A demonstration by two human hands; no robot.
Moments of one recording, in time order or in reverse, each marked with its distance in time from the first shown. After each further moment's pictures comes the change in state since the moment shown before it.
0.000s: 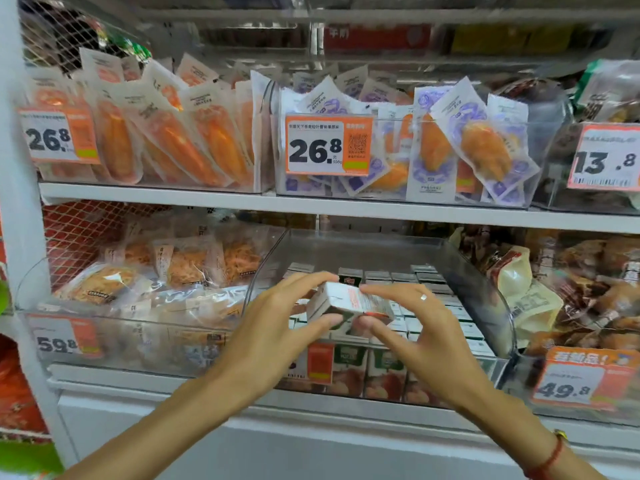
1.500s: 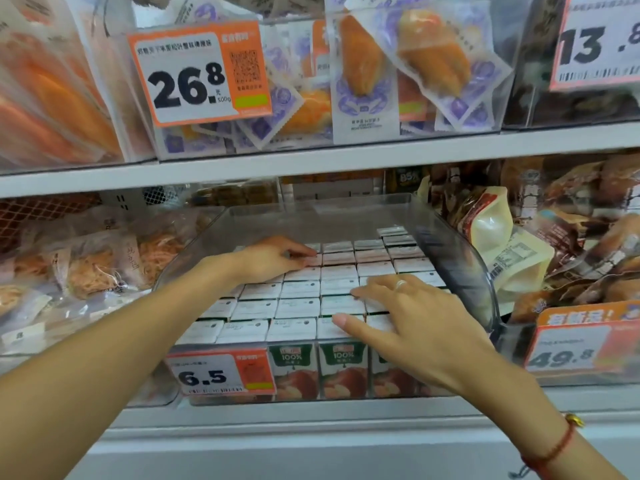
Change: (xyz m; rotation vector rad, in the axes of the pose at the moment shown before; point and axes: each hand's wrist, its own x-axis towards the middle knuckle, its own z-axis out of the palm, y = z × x) left_hand 0.166 -0.099 0.082 0.315 -0.648 -0.227; right_hand -0.003 0.057 -0.018 -0.484 -0.385 0.266
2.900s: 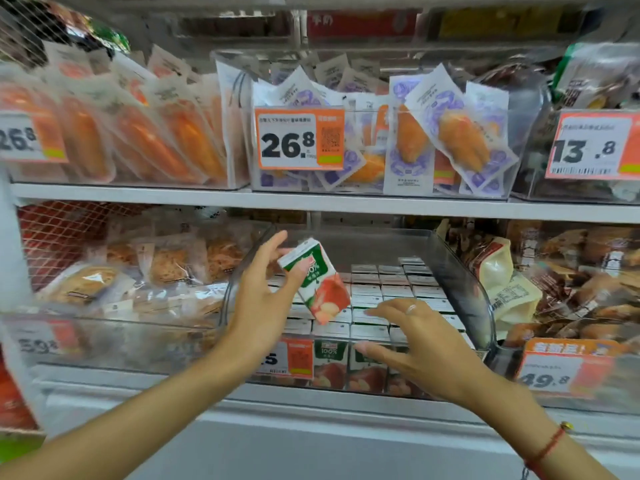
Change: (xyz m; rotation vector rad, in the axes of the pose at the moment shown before) left_hand -0.168 0.064 0.014 -0.769 0.779 0.036; right_hand -0.012 -0.027 -0.019 0.059 -0.084 -0.098
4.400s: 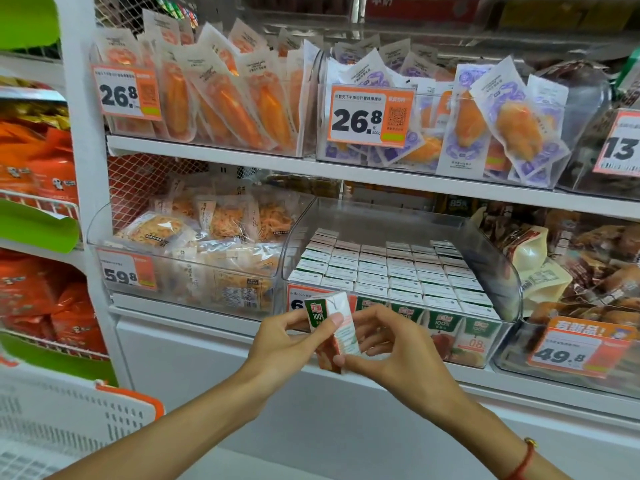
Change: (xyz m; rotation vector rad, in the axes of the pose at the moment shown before) left_hand -0.099 -0.025 -0.035 -0.106 -0.076 -0.446; right_hand -0.042 -0.090 0.039 0.632 0.087 0.028
